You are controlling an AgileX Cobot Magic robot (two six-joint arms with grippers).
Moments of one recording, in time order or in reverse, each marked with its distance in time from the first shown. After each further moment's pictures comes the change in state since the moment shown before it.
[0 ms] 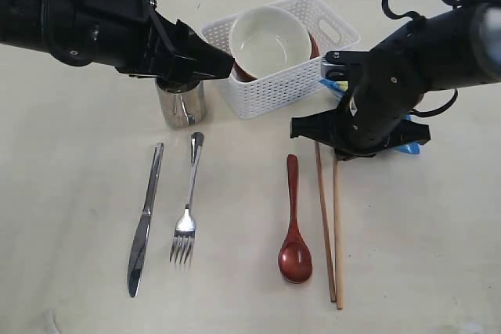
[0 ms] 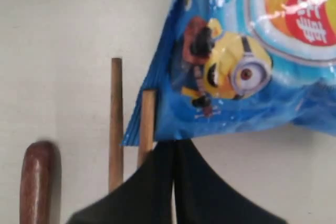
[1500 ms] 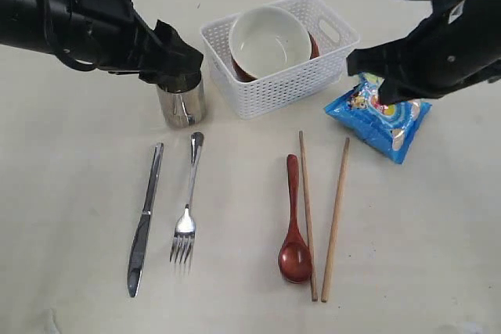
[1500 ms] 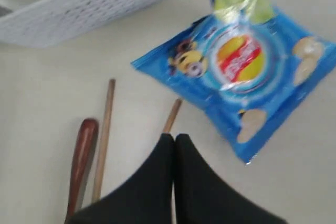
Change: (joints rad) left arm 0.000 0.000 0.000 0.296 -0.174 -0.315; right arm -0.228 -0.329 -0.040 0.373 0.208 -0.626
